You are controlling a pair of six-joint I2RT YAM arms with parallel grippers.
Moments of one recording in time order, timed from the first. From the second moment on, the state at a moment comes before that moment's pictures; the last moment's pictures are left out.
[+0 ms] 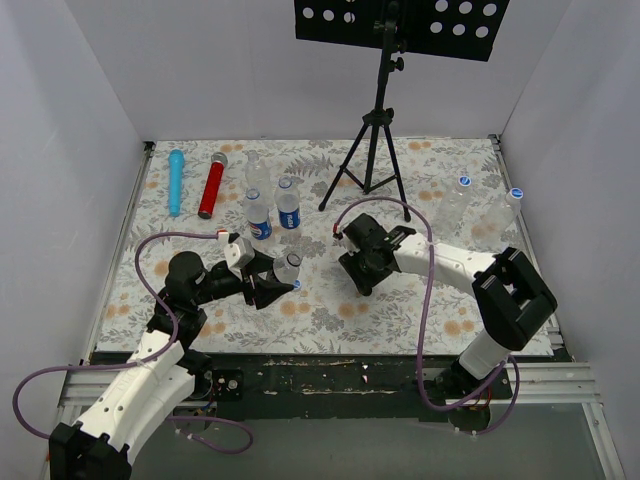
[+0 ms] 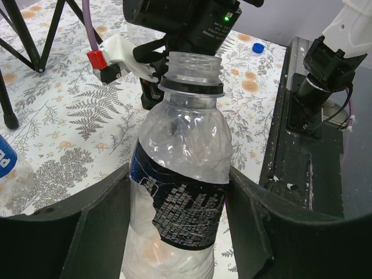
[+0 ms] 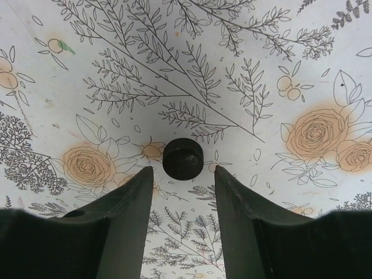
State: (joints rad) left arm -0.36 0.64 0.40 0.18 0.86 -0.06; right arm 0.79 1.61 1.01 -0.60 0.03 0.10
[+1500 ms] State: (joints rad) left arm -0.36 0.69 0.40 0.16 1.00 0.00; right arm 0.79 1.46 1.07 -0.64 -0.20 -0.04
